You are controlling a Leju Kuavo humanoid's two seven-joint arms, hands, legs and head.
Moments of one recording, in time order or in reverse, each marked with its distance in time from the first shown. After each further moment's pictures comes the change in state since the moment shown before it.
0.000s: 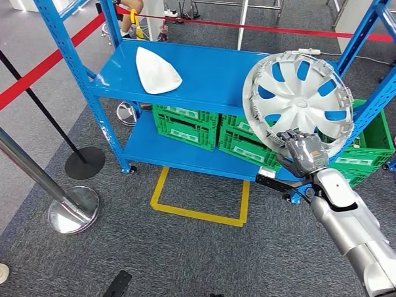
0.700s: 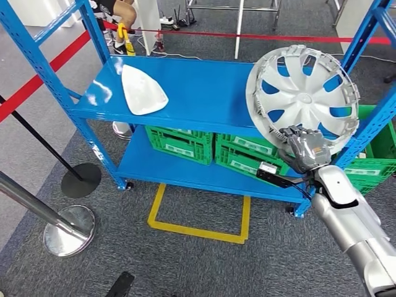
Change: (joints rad) left arm -0.003 0.004 -0.016 0.003 0.002 -0.010 0.004; right arm -0.015 0.003 -0.003 0.003 0.008 -0.003 0.009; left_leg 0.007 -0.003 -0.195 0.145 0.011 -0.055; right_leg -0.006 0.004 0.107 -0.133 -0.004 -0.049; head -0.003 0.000
